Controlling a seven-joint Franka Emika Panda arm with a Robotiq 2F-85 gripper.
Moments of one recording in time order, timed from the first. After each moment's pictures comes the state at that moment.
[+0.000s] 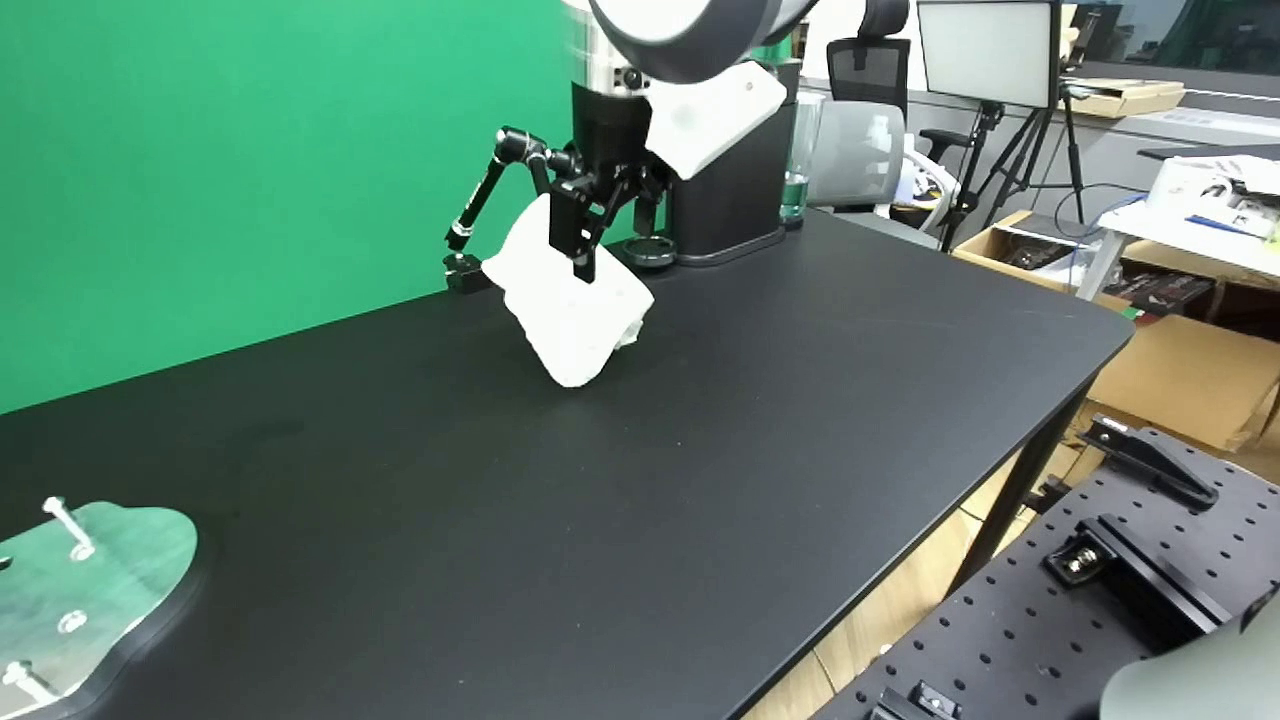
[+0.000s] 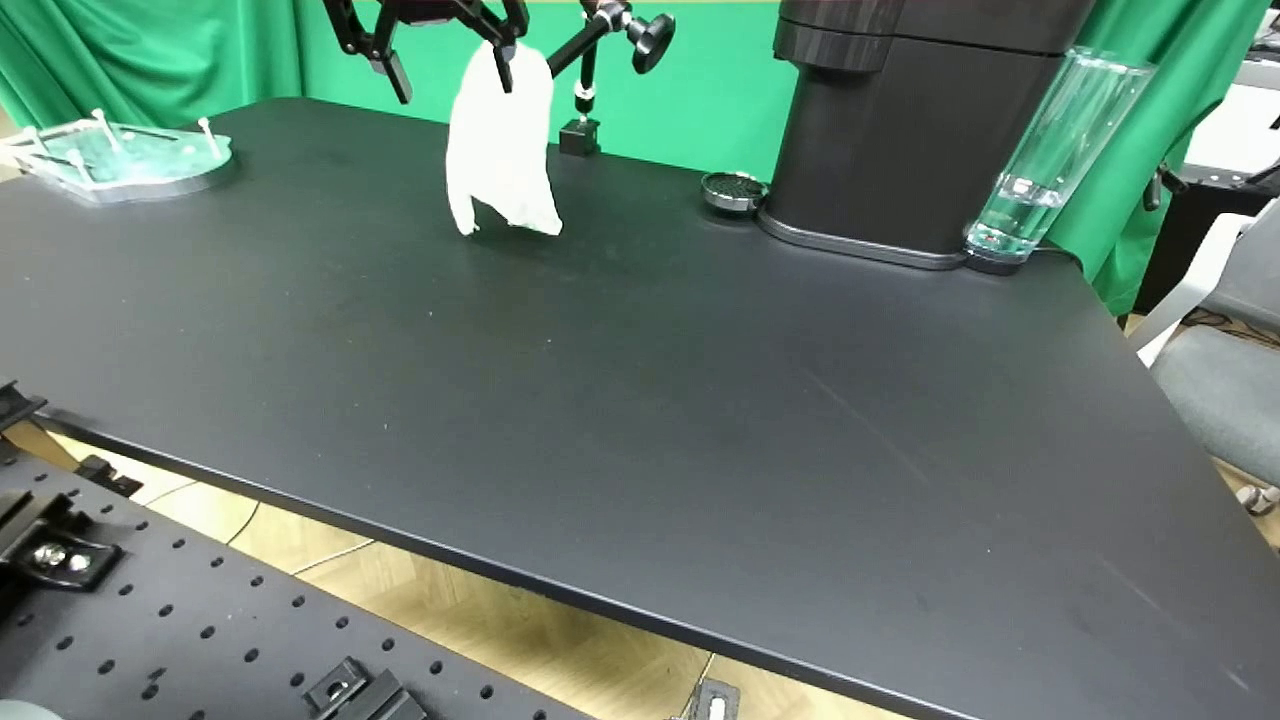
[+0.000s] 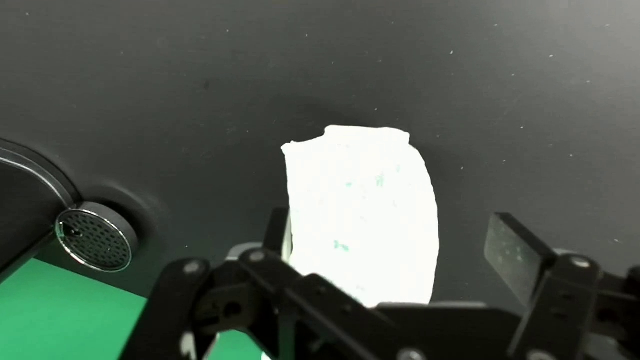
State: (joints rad) arm 0.06 0.03 0.10 -2.52 -0.32 2.80 0.04
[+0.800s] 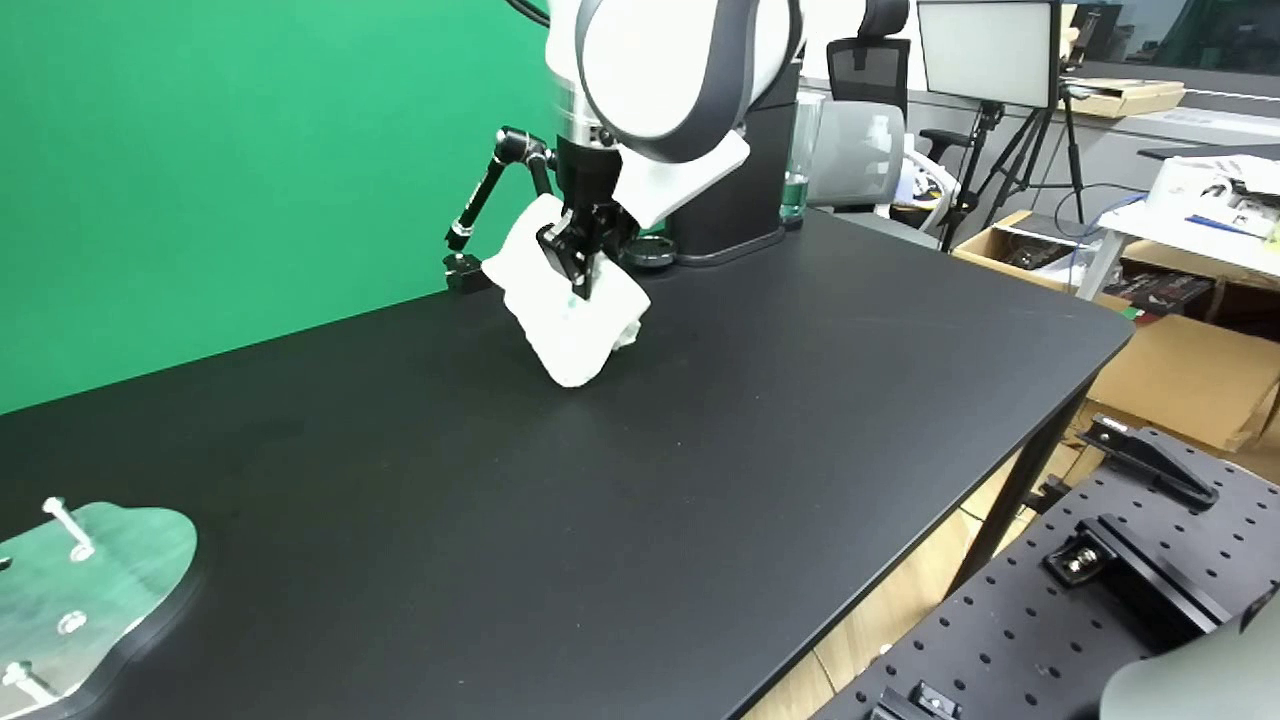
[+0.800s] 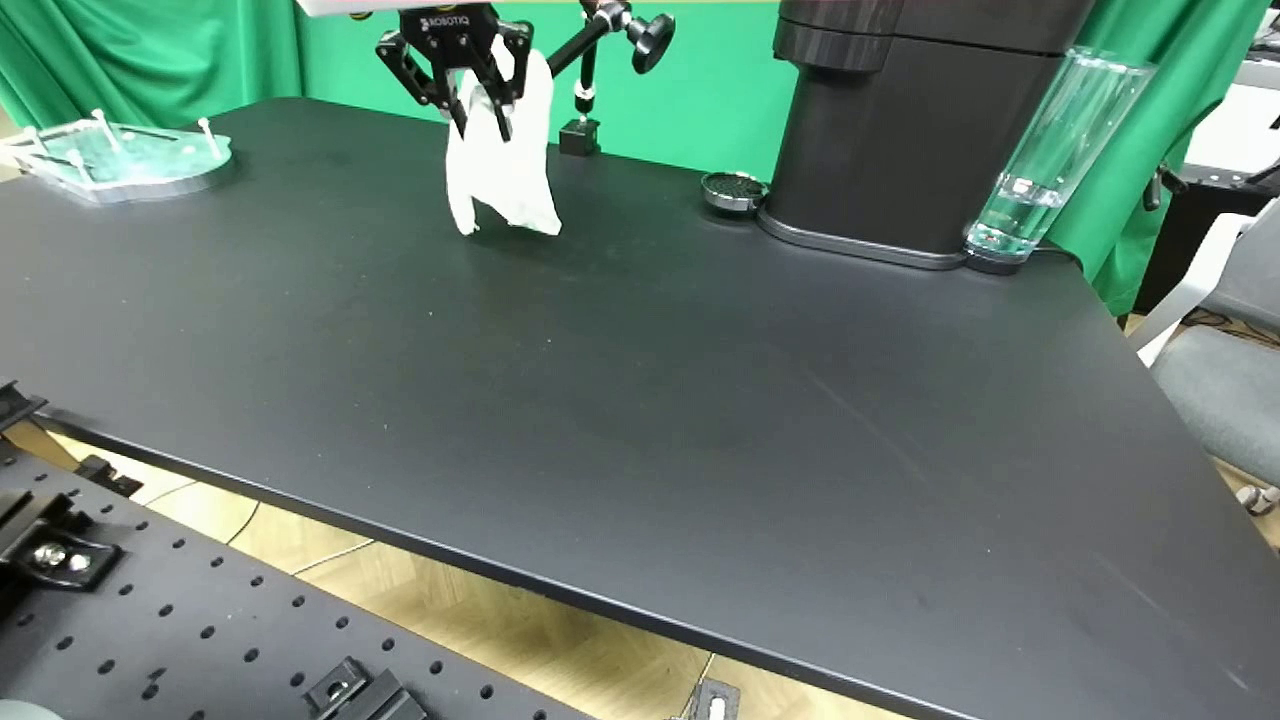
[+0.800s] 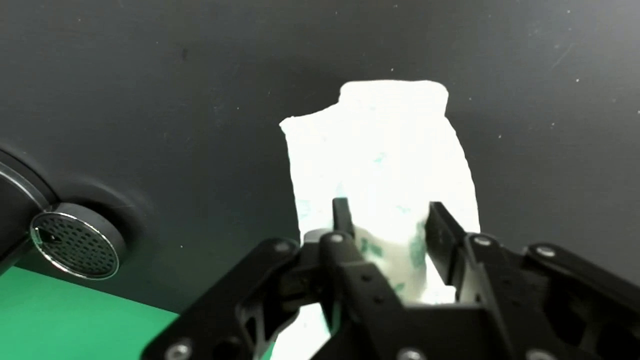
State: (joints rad) arm 0.07 0.21 0.07 -2.42 -0.42 2.91 0.18
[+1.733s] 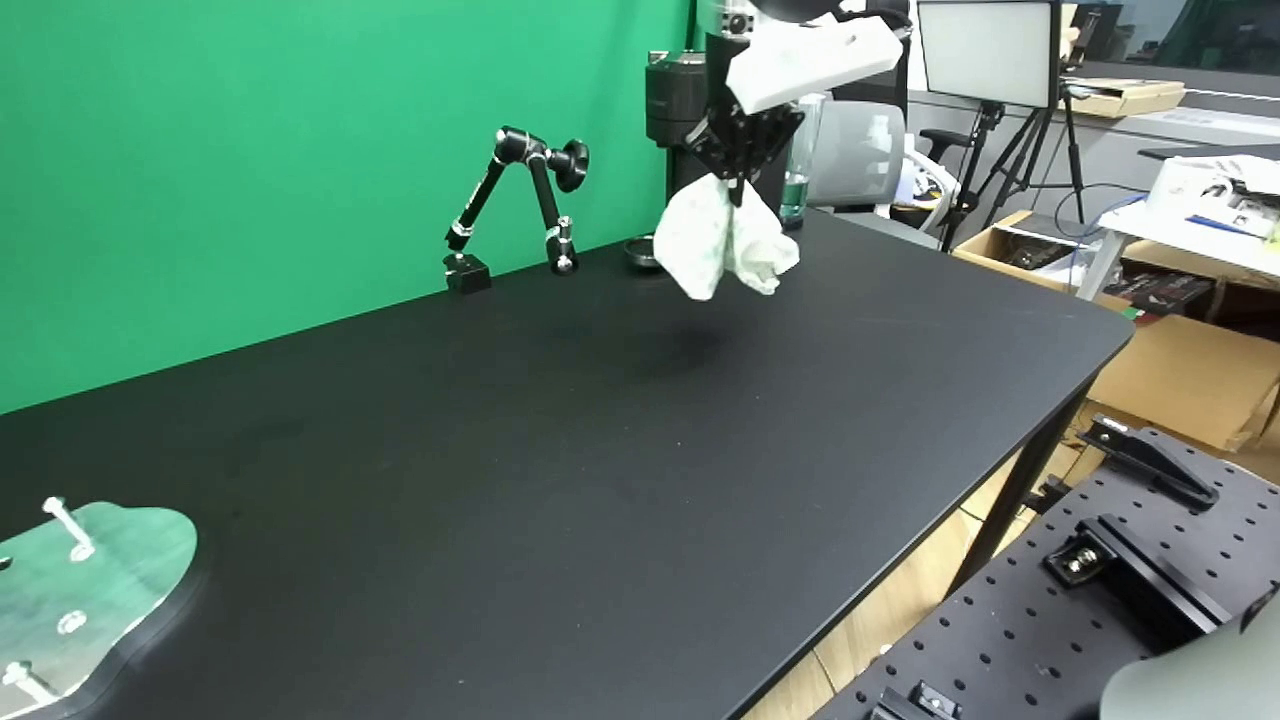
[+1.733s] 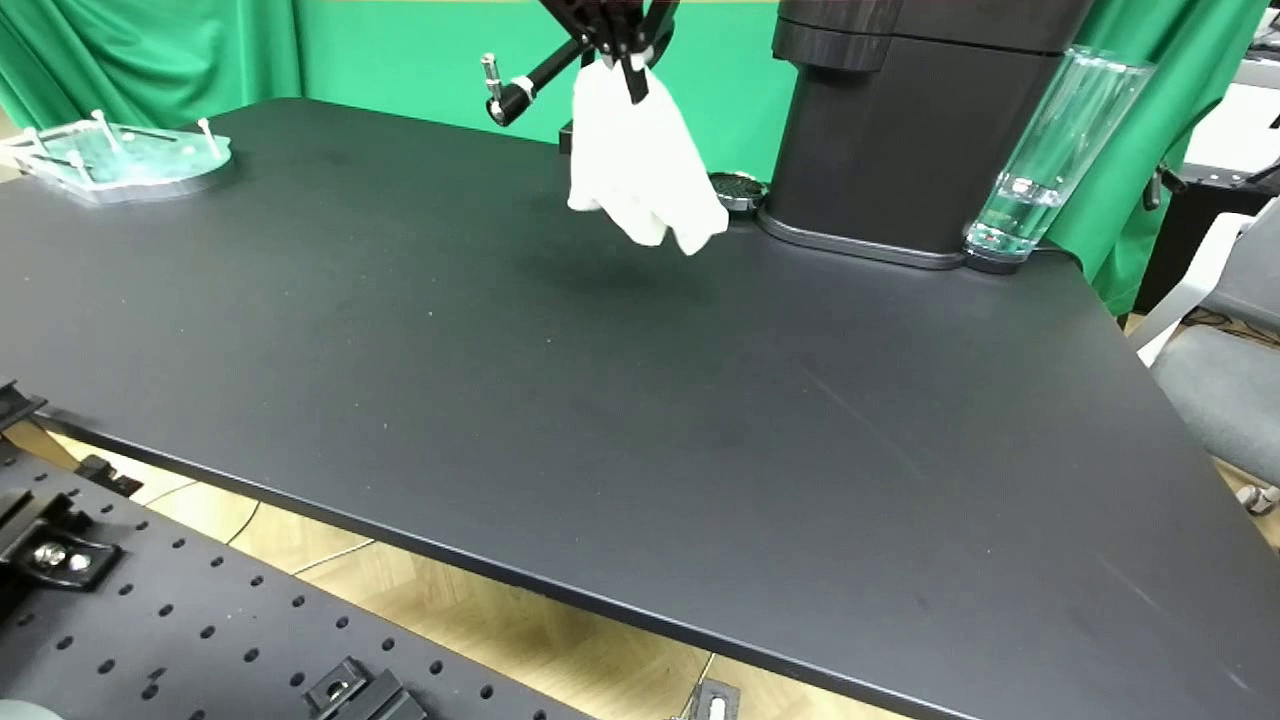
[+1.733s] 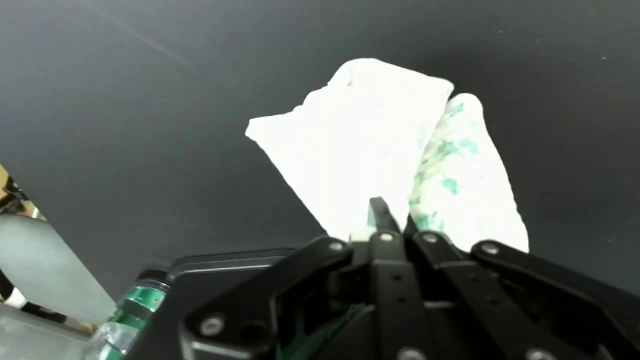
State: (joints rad) arm -0.03 -0.02 -0.08 -2.47 -0.46 2.68 0.43
